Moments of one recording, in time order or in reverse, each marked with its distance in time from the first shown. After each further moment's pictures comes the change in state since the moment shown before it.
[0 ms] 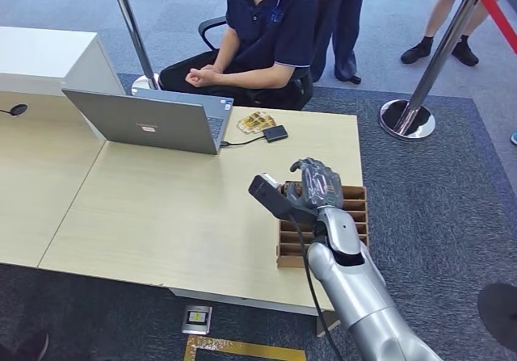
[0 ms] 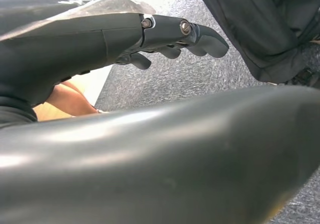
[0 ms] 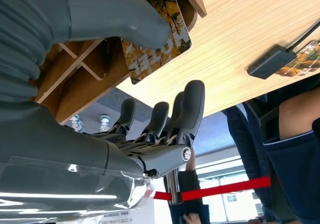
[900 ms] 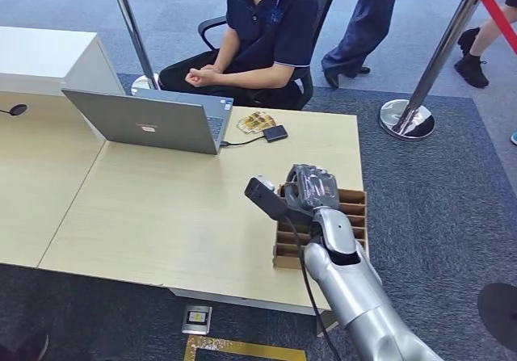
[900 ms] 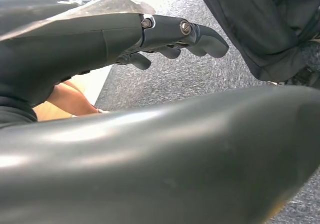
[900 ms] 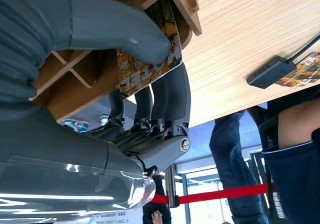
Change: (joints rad) left arm 0.000 -0.001 0.000 0.002 0.002 0.000 -0.001; right arm -0.014 0.013 0.007 0.046 0.010 0.000 0.002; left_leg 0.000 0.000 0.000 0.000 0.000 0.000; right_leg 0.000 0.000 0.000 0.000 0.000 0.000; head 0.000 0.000
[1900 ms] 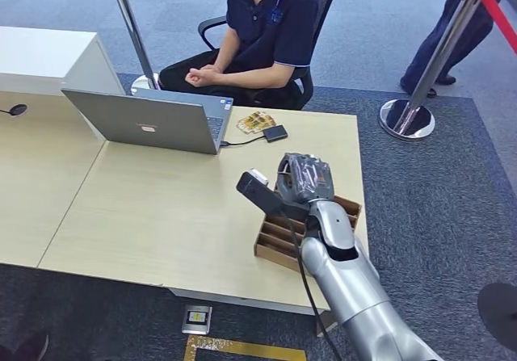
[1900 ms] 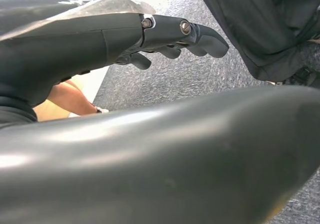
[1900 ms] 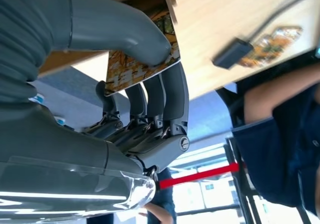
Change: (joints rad) left arm 0.000 0.000 0.000 0.001 0.016 0.006 -0.014; right arm -0.010 0.013 0.012 -0.069 -0.009 -0.006 -0.065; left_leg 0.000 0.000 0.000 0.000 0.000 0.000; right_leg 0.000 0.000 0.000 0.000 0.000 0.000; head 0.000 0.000
